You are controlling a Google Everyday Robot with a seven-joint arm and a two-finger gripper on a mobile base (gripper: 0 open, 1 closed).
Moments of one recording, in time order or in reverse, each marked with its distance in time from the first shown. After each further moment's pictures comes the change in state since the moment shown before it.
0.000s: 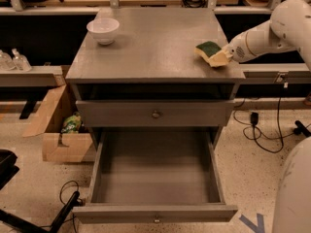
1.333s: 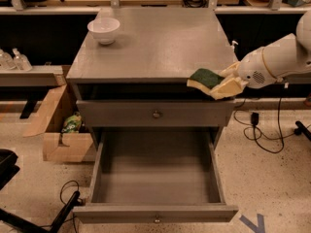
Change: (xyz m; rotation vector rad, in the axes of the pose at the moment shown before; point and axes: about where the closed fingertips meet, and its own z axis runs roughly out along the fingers) arm 0.048 0.133 -0.082 -0.220 0.059 -0.180
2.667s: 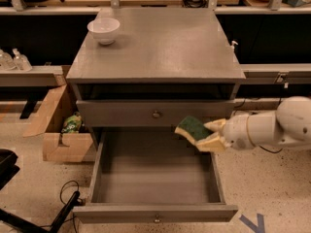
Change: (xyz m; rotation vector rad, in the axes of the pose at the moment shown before) arm 0.089 0.090 0.094 -0.063 -0.145 0.058
